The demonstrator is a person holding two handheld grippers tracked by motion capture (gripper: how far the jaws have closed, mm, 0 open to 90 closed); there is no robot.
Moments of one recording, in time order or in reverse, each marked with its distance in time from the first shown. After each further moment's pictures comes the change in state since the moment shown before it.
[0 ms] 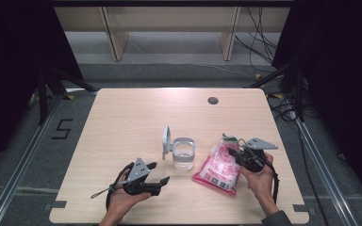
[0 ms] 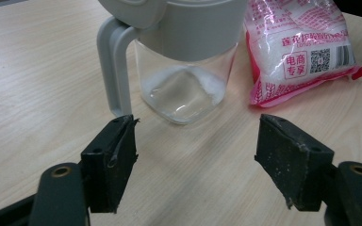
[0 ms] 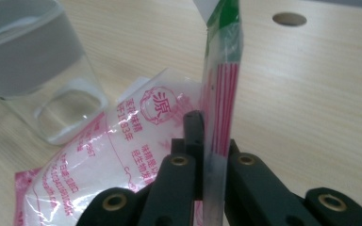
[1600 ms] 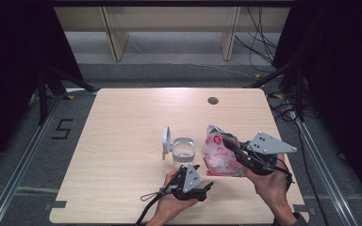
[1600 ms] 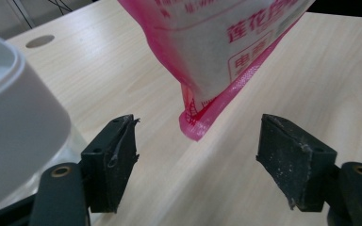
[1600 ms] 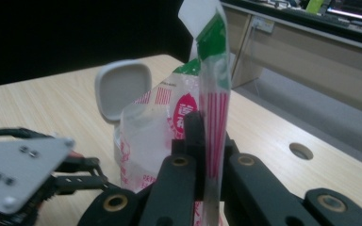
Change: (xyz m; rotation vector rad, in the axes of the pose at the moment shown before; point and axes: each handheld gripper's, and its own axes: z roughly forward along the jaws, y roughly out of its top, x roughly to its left) left arm -0.094 0.034 0.090 -0.016 -0.007 0.158; right arm 0.066 0.076 -0.089 -0.220 0.111 -0.289
